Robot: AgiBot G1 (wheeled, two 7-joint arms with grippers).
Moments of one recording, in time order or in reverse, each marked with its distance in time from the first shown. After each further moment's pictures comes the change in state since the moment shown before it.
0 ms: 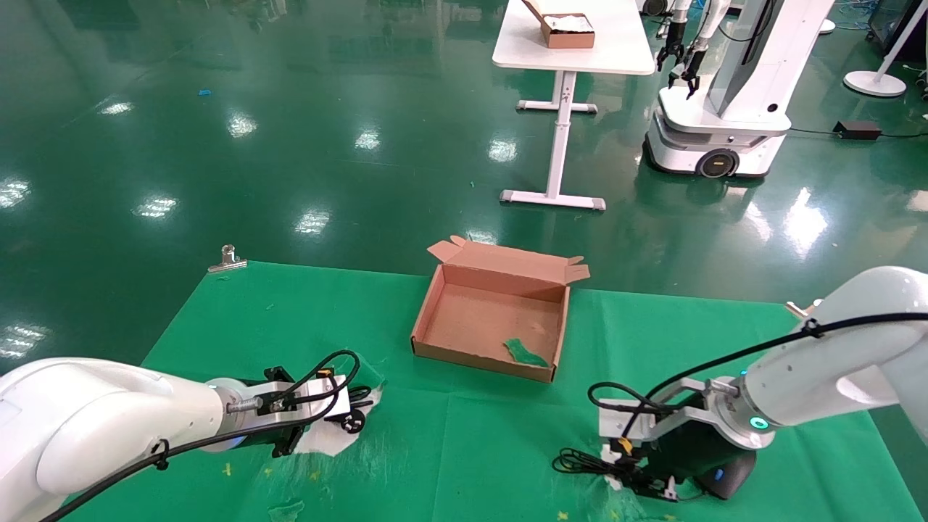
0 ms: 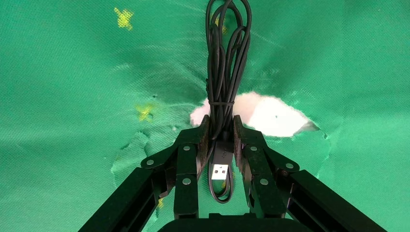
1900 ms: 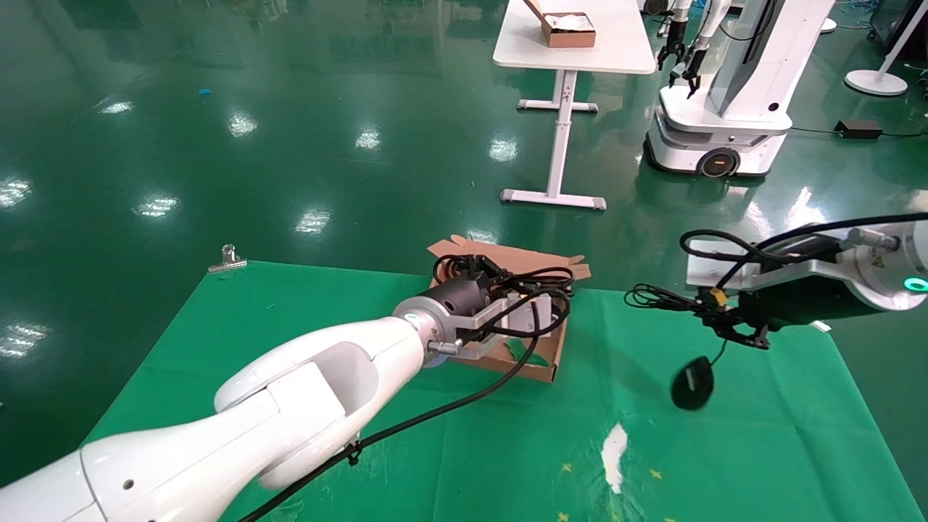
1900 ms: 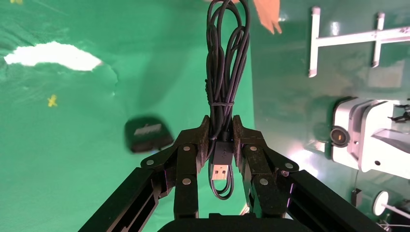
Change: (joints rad) left arm -0.178 0.279 0.451 0.105 0.213 -0.600 -0.326; right arm 0.152 0.311 0.024 0.701 -0.098 -0.088 0.383
